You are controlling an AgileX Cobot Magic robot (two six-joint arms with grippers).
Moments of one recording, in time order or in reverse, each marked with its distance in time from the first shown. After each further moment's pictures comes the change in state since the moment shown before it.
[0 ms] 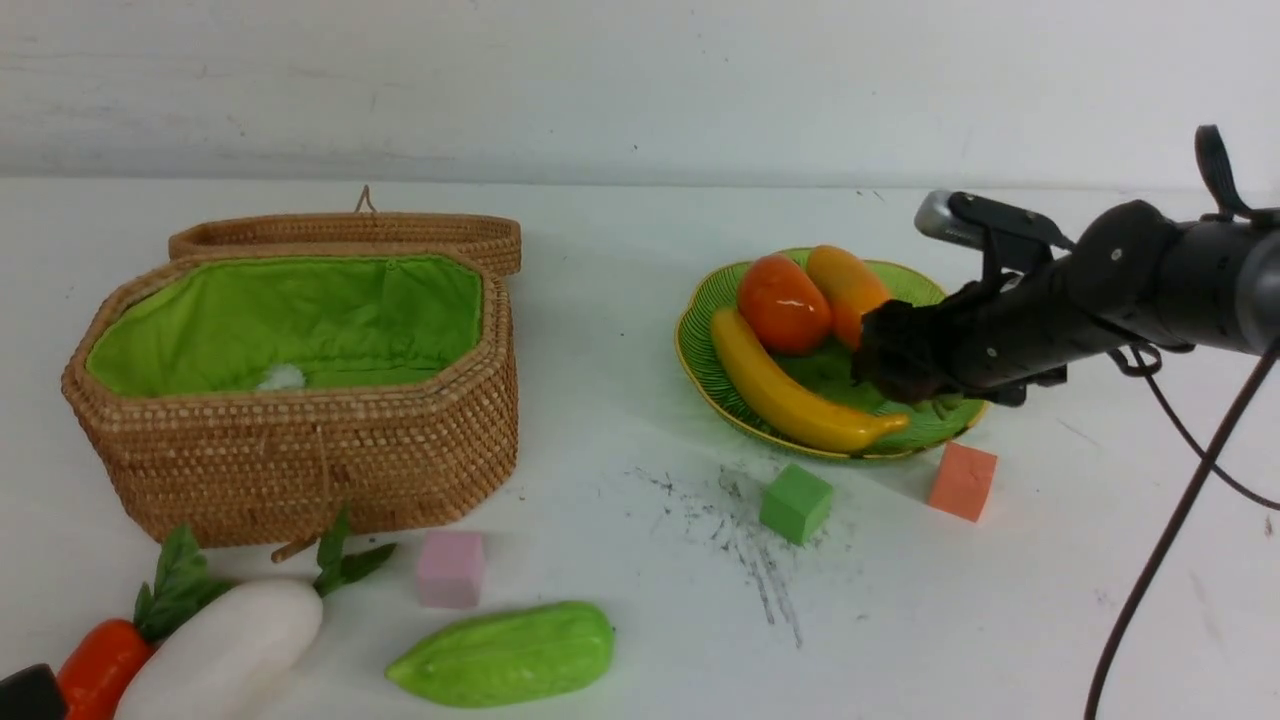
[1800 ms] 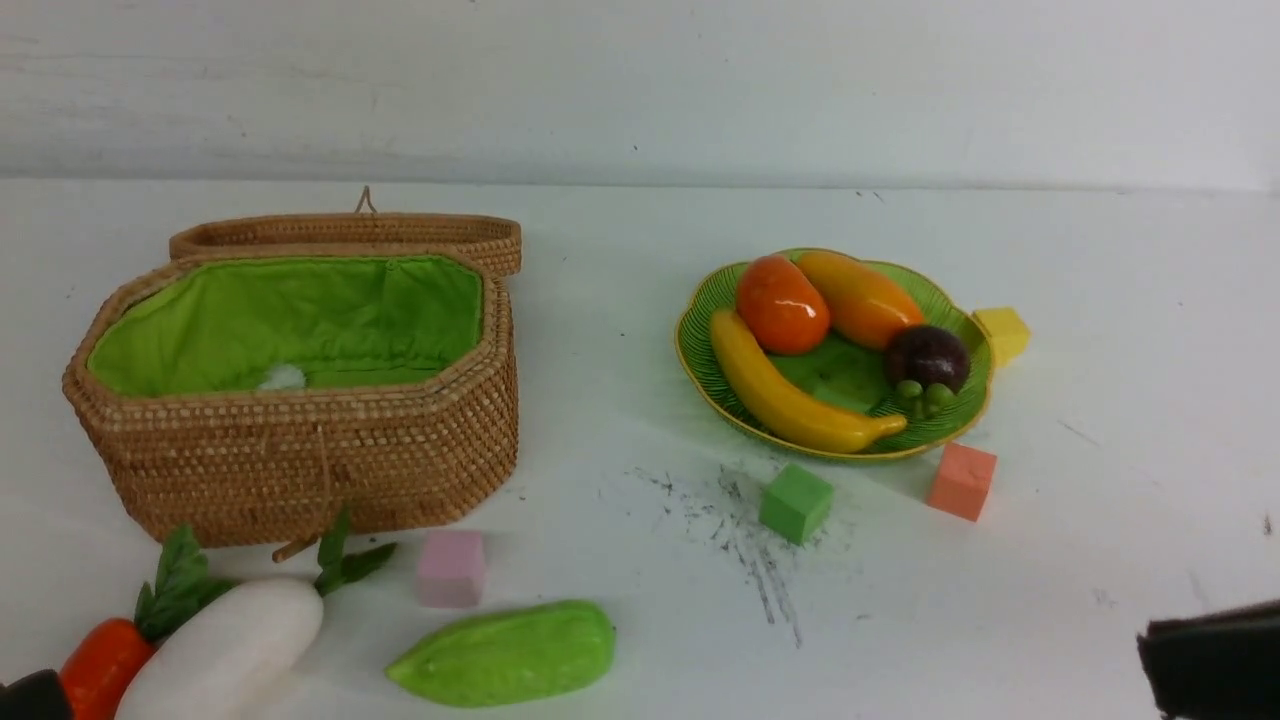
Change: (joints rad) right arm 0.000 -1.287 0.548 0.262 0.775 -0.337; left arm -0.027 0.000 0.000 0.020 0.000 0.000
